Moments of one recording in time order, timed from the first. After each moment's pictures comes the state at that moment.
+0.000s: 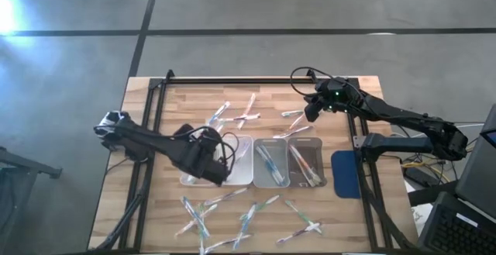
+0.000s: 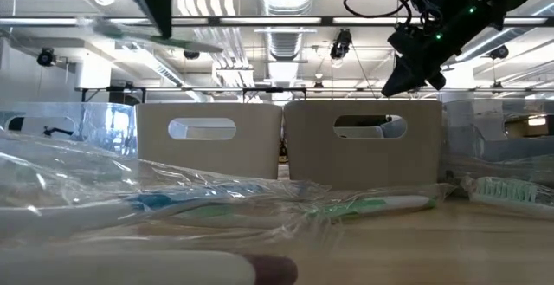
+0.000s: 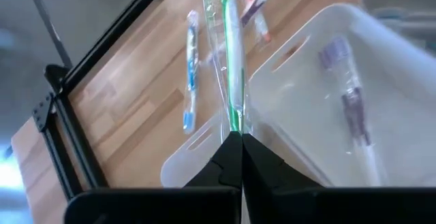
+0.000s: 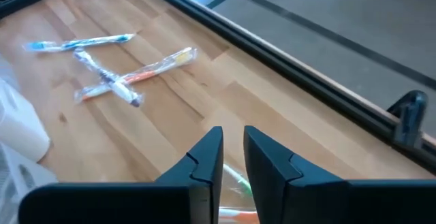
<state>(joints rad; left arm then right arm) -0.37 1.66 1.60 -1.57 -0.64 -1.20 -0.58 0.96 0.62 -0.26 0.05 0.20</state>
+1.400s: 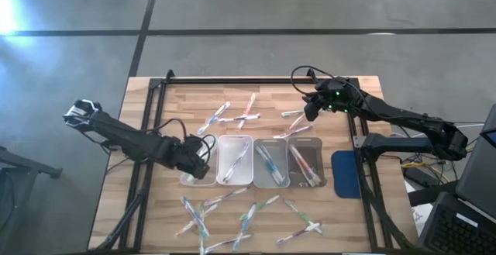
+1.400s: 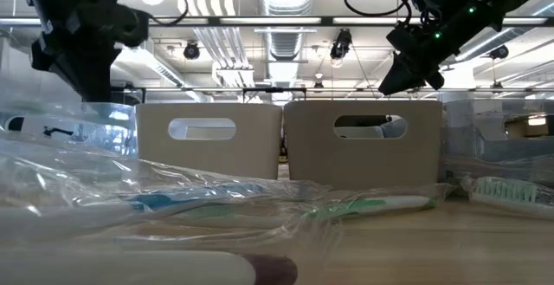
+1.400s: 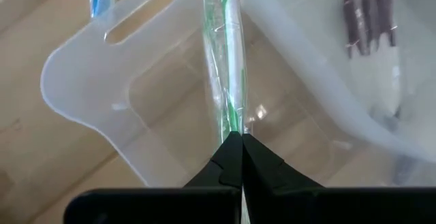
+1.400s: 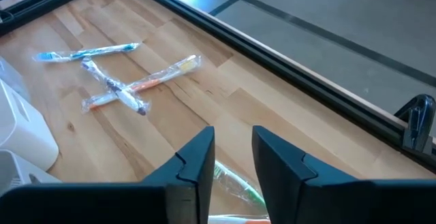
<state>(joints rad) -0.36 1.24 0.86 -0.93 -0.33 -1.23 -0.58 0.96 0.62 -0.23 0.04 0.23</state>
